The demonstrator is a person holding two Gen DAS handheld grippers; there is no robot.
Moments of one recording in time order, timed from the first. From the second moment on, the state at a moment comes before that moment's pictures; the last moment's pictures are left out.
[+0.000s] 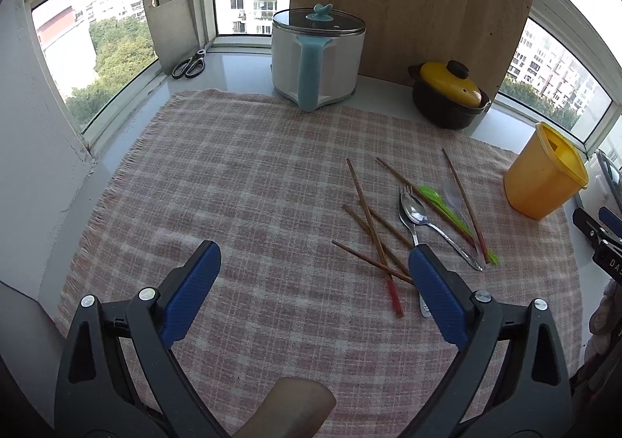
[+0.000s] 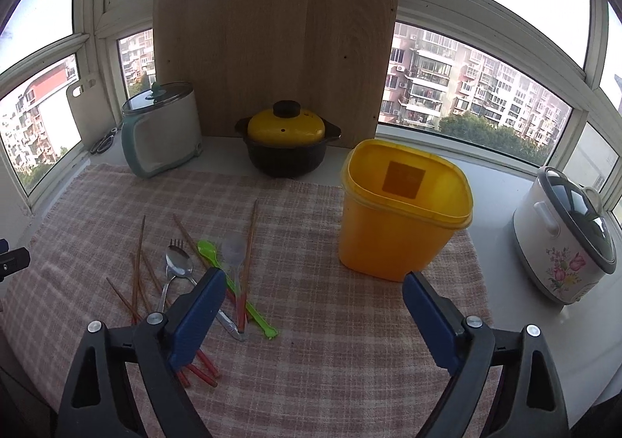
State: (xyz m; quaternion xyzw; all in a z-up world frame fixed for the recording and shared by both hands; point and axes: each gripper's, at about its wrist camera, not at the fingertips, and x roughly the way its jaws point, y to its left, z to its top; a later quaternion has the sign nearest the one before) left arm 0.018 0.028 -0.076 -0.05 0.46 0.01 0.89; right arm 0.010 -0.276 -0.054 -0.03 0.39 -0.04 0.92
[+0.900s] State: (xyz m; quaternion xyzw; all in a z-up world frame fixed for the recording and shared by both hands) left arm 0.069 -0.006 -0.153 -0.20 0.55 -0.07 0.81; right arm 0.086 -0.260 -0.121 -0.02 0.51 0.14 0.85
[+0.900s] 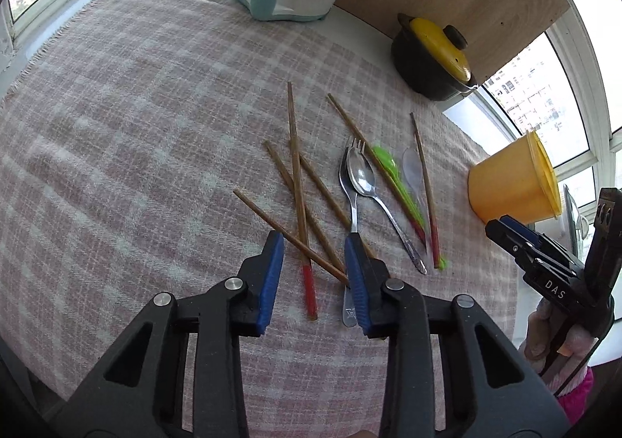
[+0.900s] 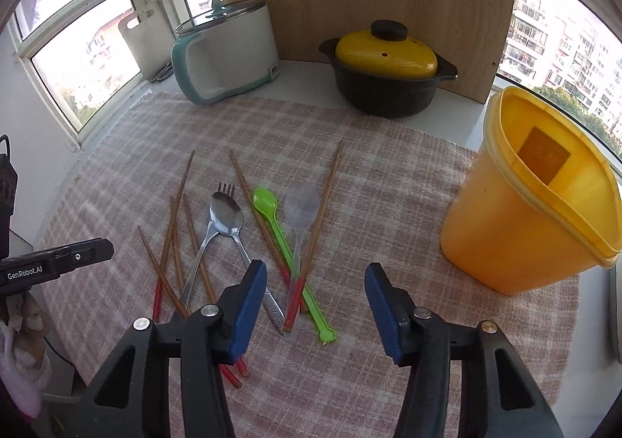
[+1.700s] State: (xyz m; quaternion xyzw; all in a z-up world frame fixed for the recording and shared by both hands) left arm 0.134 -0.006 -0.200 -0.21 0.61 -0.11 0.76; right arm 0.150 -0.231 -0.160 0.01 0.58 0.12 0.81
